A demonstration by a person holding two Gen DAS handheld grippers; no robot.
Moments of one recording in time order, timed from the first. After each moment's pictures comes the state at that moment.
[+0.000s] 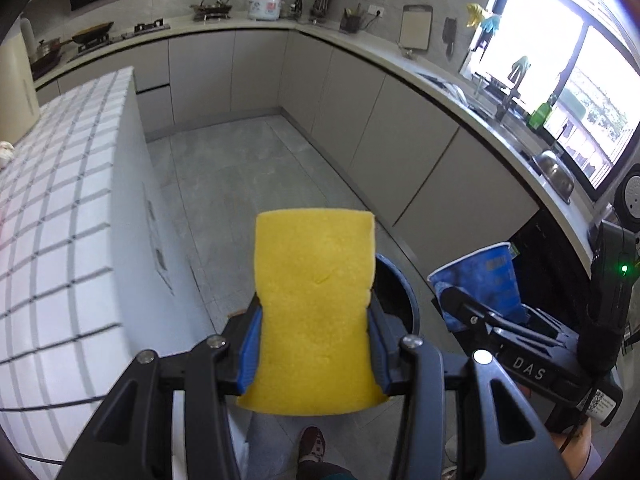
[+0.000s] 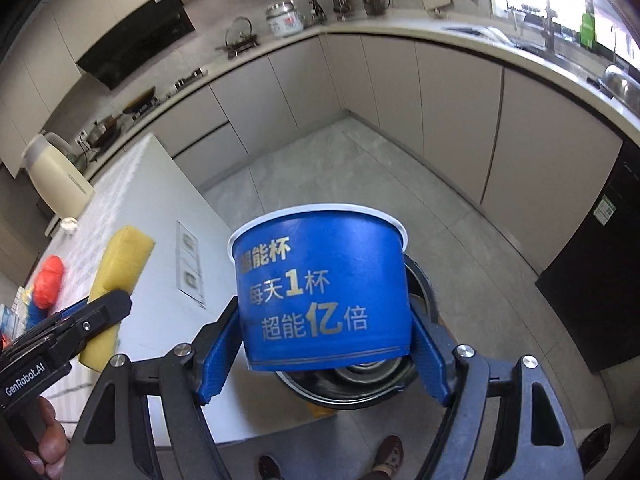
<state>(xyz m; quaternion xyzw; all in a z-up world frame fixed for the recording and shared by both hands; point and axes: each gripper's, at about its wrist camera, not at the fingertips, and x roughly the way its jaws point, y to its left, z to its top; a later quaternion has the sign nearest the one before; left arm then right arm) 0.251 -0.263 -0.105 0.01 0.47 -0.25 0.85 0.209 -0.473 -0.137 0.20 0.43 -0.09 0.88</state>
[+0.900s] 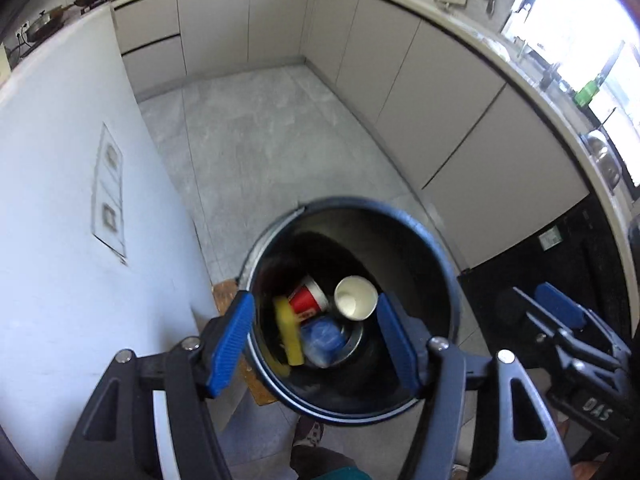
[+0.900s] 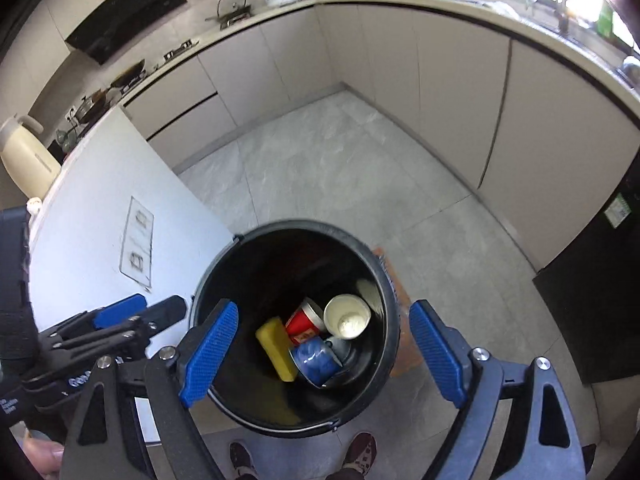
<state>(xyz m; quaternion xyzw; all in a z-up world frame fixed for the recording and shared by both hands) 0.263 -0.322 -0.164 0.03 0.54 -0.20 0.82 0.244 -0.527 -0.200 0.18 0.46 -0.08 0.87</state>
